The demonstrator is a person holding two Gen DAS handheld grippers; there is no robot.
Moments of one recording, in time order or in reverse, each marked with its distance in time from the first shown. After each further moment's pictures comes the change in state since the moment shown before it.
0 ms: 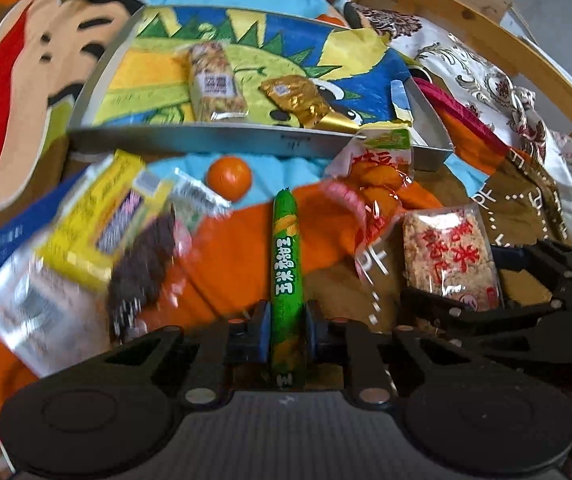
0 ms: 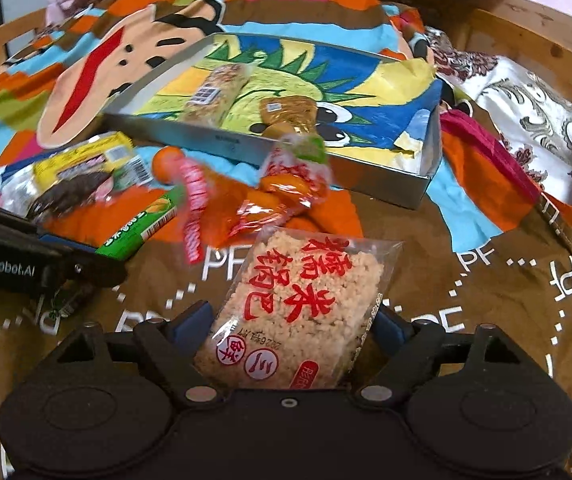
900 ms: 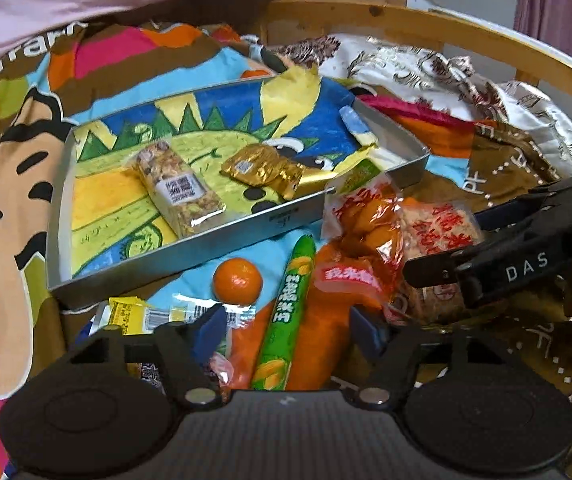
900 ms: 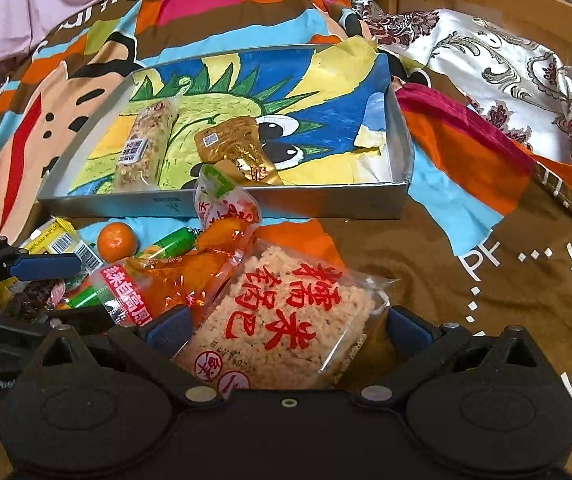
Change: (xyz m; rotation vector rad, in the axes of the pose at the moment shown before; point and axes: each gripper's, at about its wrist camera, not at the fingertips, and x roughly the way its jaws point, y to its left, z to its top) left arm 0.016 0.008 0.026 0.427 -0.164 -0.003; right arm 0.035 -0.016 0.034 0.294 0.004 -0.056
